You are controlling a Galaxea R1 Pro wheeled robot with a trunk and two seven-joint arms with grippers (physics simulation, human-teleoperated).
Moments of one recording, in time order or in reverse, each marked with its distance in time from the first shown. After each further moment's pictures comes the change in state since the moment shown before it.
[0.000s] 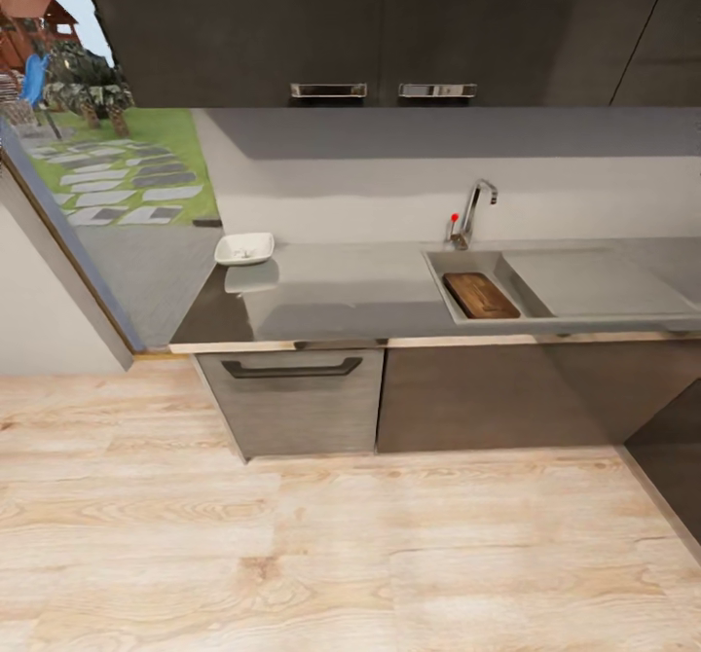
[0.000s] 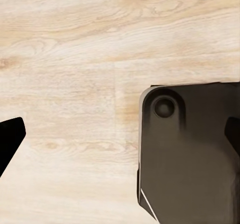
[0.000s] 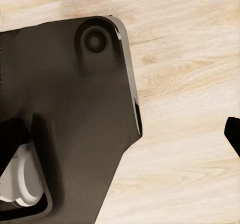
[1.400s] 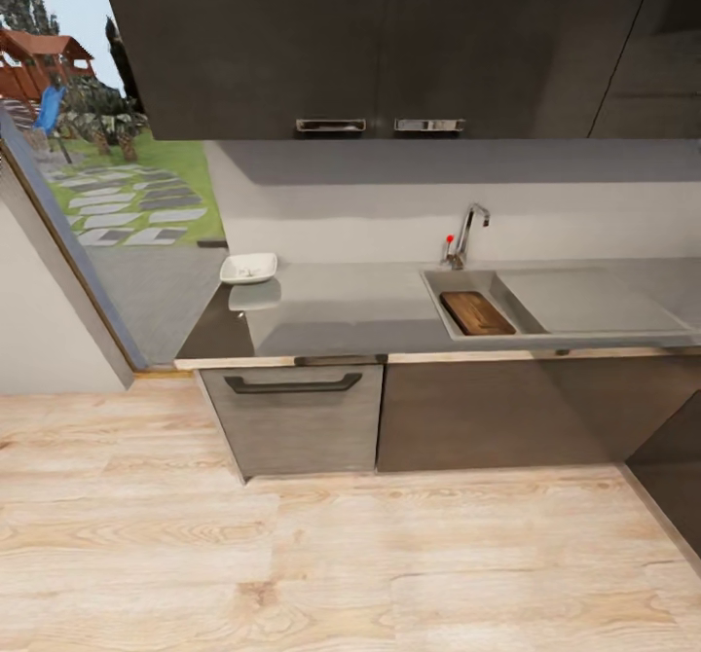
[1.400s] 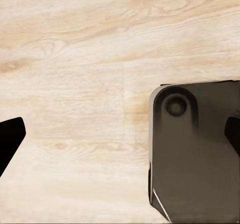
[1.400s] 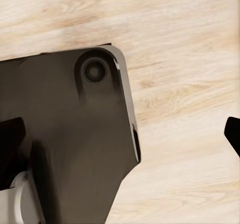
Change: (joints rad) left arm 0.000 0.000 0.002 0.069 0.002 0.000 0.003; right arm 0.001 -0.001 -0.001 -0.021 -0.002 -0.002 0.000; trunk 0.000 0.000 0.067
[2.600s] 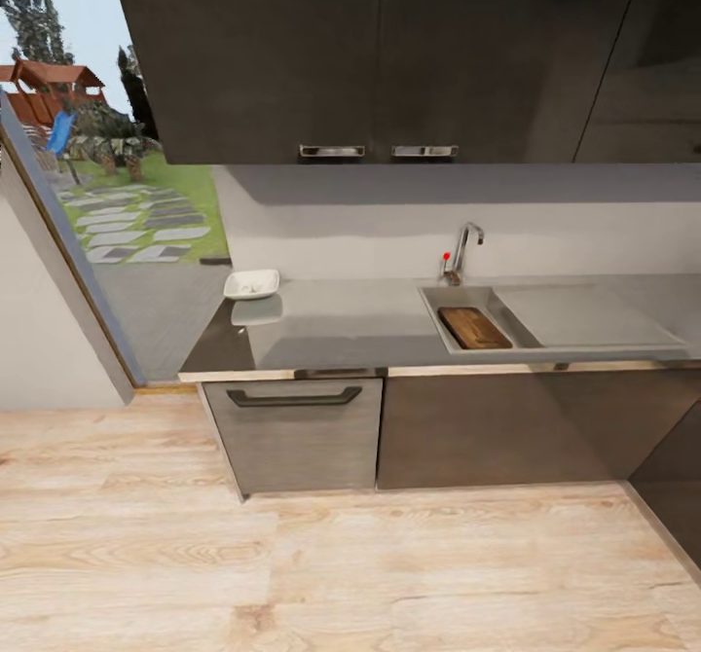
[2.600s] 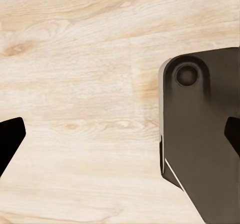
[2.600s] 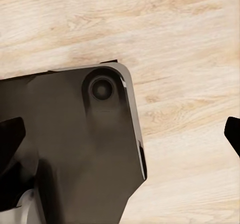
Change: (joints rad) left arm 0.000 -0.021 -0.001 0.148 0.000 0.000 -0.004; right arm 0.000 0.007 0.000 -0.001 0.002 0.000 0.000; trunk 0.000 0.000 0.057
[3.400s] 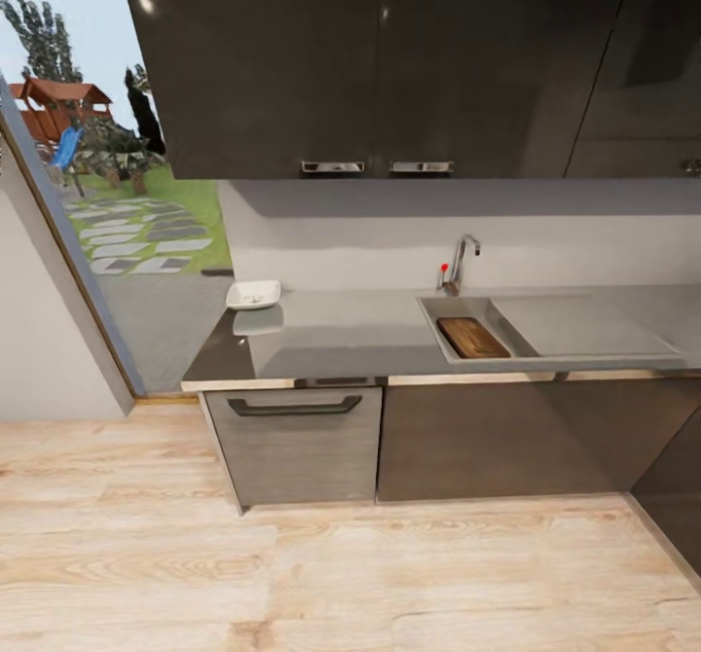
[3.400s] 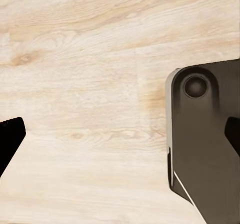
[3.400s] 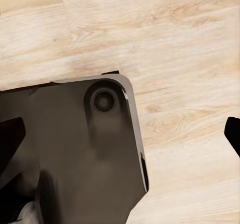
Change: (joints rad) left arm 0.000 0.017 -0.004 0.002 0.000 0.000 0.000; right arm 0.000 0.000 0.002 0.000 0.002 0.000 -0.003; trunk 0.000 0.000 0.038
